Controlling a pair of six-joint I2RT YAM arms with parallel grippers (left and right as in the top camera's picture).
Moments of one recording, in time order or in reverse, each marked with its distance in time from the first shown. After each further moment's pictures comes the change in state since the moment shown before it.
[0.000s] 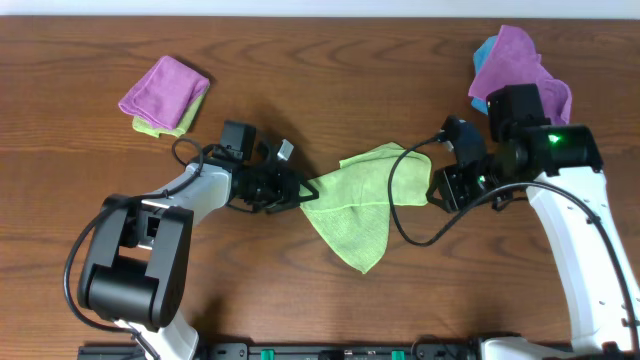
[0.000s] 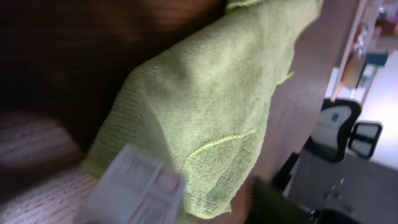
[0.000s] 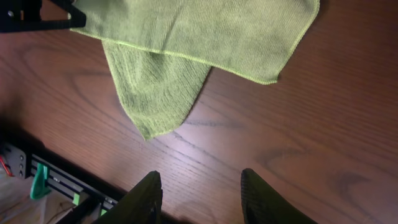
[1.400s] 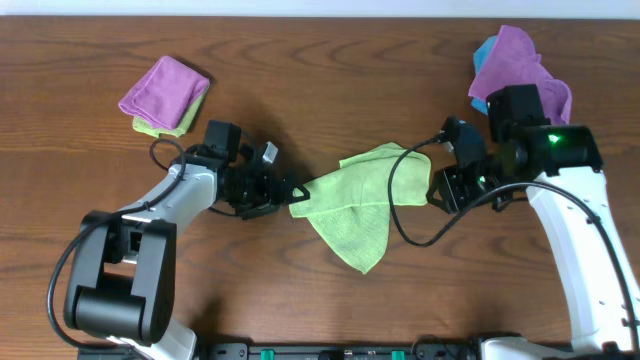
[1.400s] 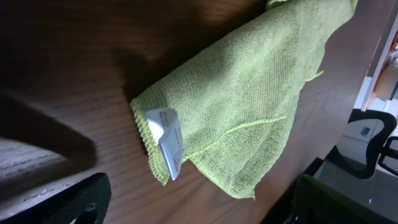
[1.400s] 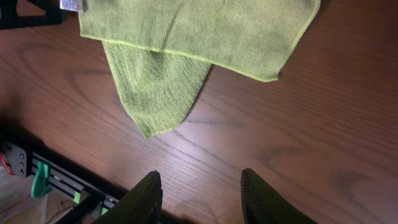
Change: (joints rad) left arm 0.054 -0.076 0.000 -0.163 -0.107 0.098; right arm 0.000 0.000 0.000 -0.005 0.000 0.000
